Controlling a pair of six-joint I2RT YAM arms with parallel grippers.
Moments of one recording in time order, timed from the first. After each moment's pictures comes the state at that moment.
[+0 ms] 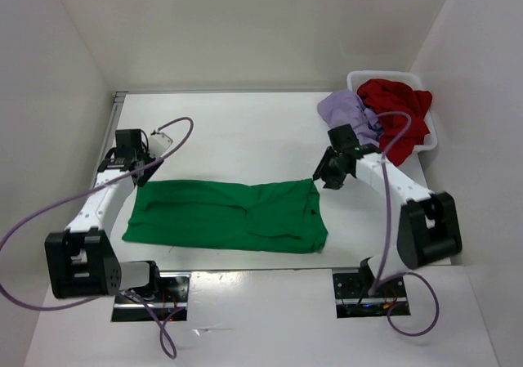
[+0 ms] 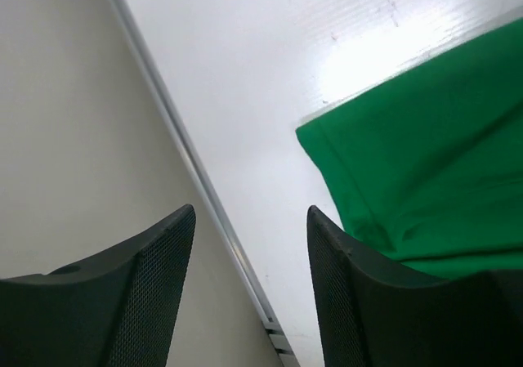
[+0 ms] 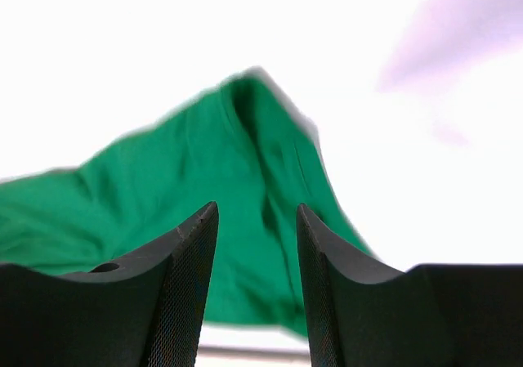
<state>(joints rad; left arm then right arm) 0.09 1.24 0.89 -0.48 -0.20 0.76 0.29 1.38 0.96 -0.66 0.00 0.82</state>
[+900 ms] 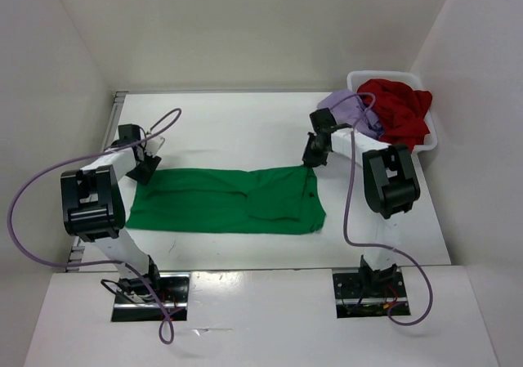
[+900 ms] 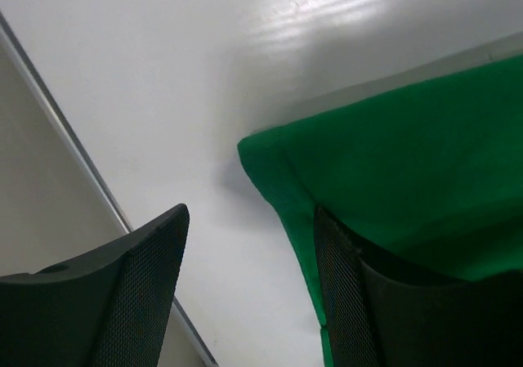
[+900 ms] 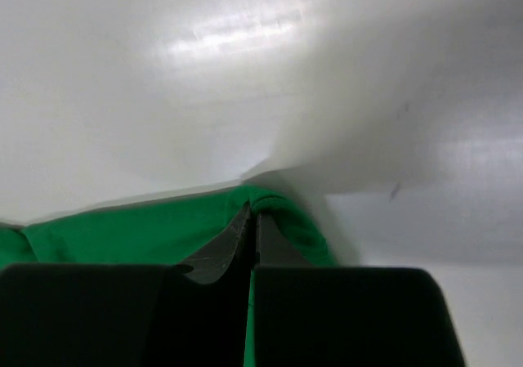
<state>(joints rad) 0.21 1.72 1.03 -0.38 -0.16 0.61 0.27 1.93 1.29 -0.48 -0.05 0.60</state>
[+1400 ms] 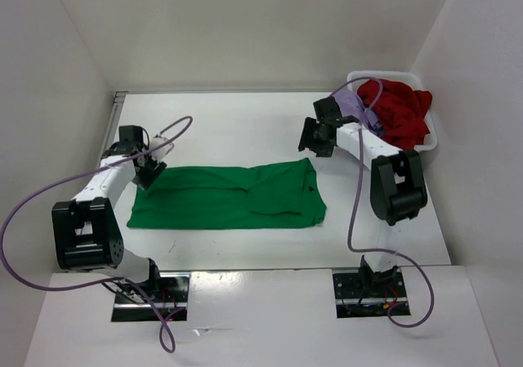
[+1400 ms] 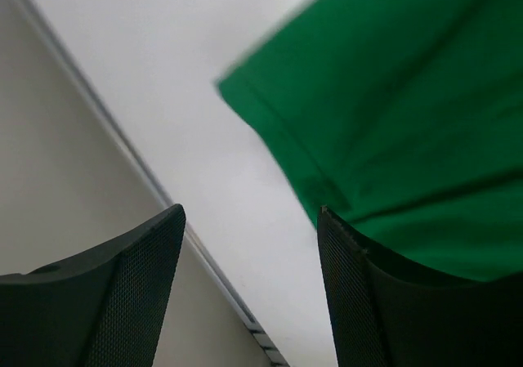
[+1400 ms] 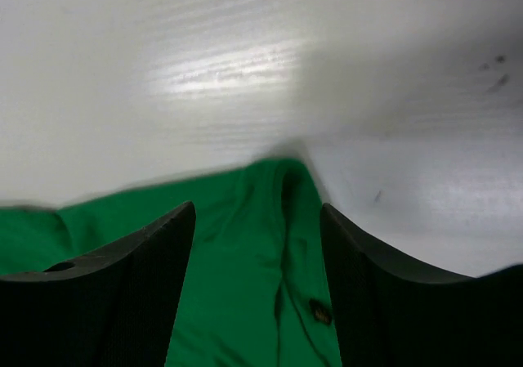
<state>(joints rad) 0.15 1.47 1.01 -0.54 -0.13 0.74 0.27 1.92 1.41 -0.50 0.01 0.52</state>
